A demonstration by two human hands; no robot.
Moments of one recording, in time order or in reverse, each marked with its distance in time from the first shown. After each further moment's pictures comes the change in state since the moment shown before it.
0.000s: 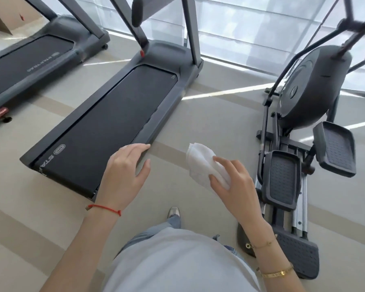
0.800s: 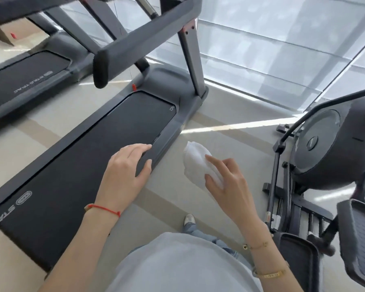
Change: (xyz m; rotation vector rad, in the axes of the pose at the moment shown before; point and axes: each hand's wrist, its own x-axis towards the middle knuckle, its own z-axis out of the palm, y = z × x) left_hand 0.433 0.014 0.125 0.024 0.019 -0.071; right_hand 0.455 0.137 0.008 0.053 -0.098 -0.101
